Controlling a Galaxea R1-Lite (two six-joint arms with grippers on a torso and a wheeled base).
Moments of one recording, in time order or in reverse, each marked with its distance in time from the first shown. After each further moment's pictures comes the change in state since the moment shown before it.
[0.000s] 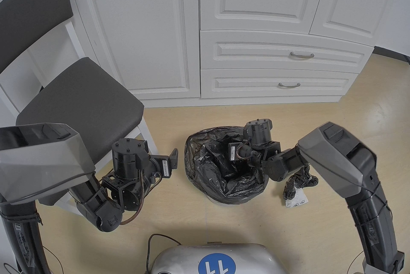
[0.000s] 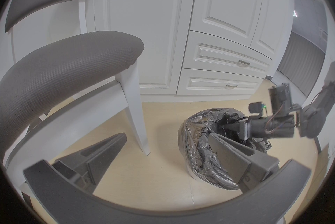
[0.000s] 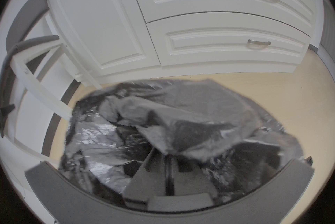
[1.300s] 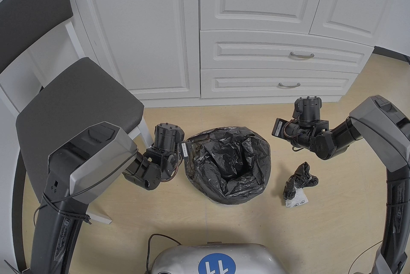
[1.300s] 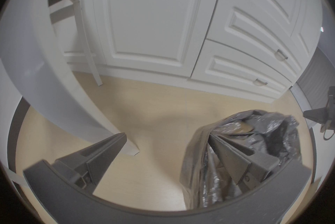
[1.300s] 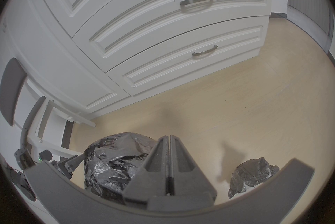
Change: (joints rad) left arm 0.066 0.405 -0.791 0.564 0.018 -0.211; right arm -0.208 -0.299 0.301 -0.013 0.058 0.222
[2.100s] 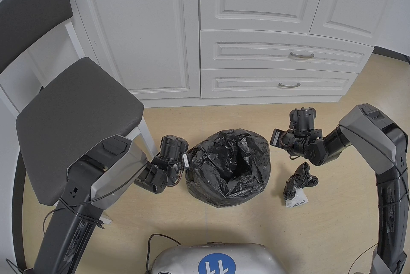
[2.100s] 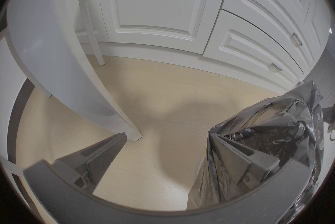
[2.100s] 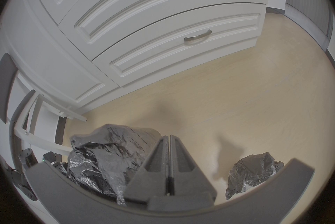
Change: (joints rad) left arm 0.013 0.166 -0.174 0.126 -0.001 -0.057; right arm -0.015 0.111 -0.053 0.007 -0.001 0.000
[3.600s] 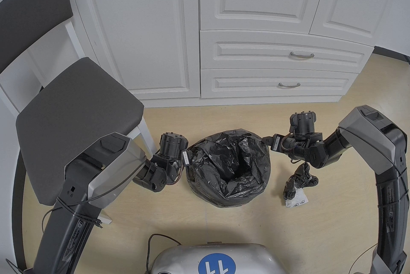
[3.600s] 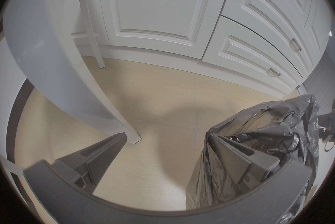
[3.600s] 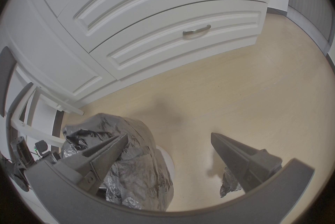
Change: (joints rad) left arm -0.002 -0.025 0.014 -0.008 0.003 -0.010; right arm -0.005 0.008 0.028 0.004 0.012 -0.033
